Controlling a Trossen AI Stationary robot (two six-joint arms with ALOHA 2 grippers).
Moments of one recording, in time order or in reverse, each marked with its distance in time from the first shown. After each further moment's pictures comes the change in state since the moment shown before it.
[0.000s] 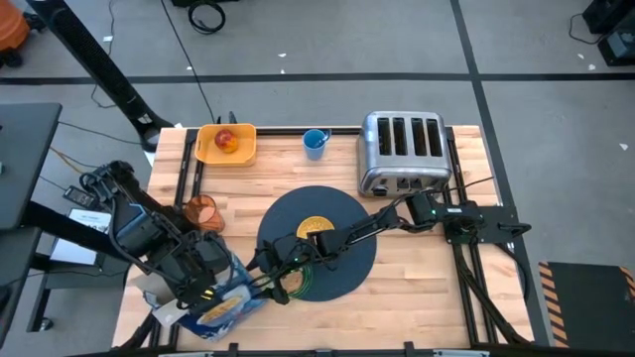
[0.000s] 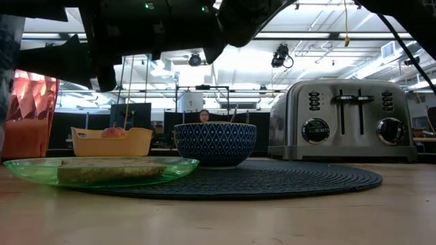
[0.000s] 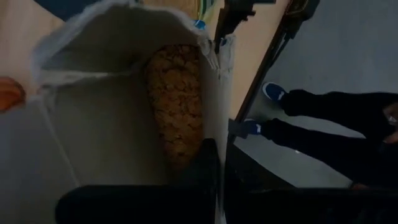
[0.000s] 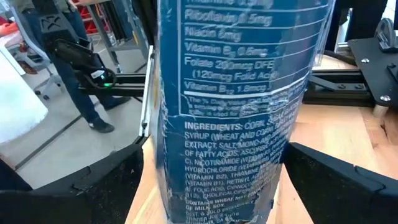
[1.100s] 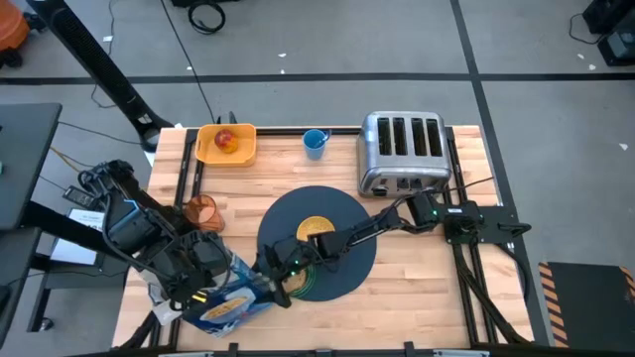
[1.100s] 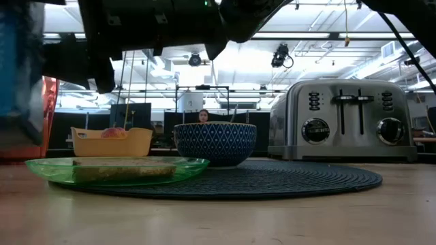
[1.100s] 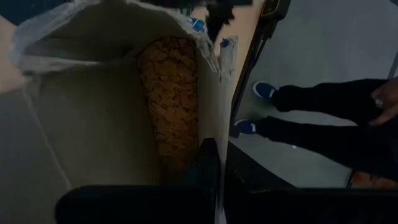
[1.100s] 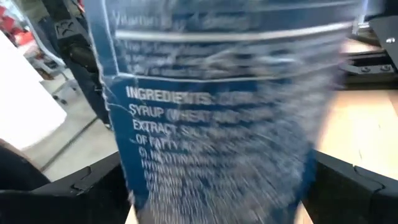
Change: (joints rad) left arm -0.020 -0.009 0.038 0.021 -0.001 0.084; right arm 0.014 -0.006 0.000 -0.026 -0.017 0.071
